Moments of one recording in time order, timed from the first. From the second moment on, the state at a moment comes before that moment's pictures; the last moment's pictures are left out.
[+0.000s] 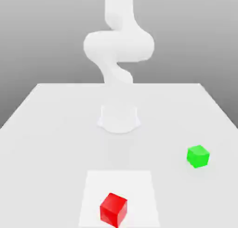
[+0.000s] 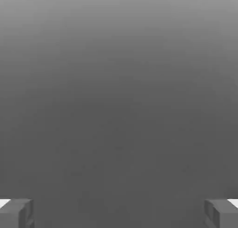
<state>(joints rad) 0.05 -0.71 -0.05 -2.32 0.01 2.33 0.70</state>
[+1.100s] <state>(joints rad) 0.18 0.37 -0.17 -2.47 0.20 2.83 -0.45</state>
